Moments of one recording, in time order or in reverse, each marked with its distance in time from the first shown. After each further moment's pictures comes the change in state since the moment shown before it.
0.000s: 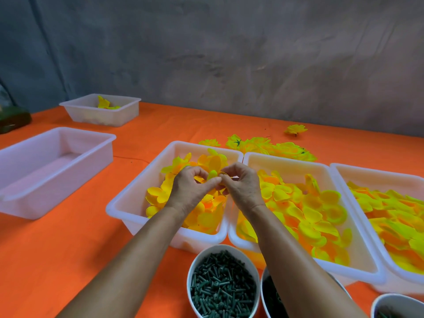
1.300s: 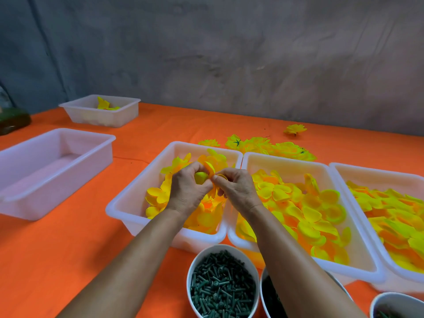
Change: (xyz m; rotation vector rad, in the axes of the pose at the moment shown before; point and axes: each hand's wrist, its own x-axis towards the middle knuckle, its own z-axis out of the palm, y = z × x) left_hand -0.004 0.004 -0.001 0.073 0.091 0.120; right_hand -0.002 -0.004 0.000 -0.138 -0.124 -0.044
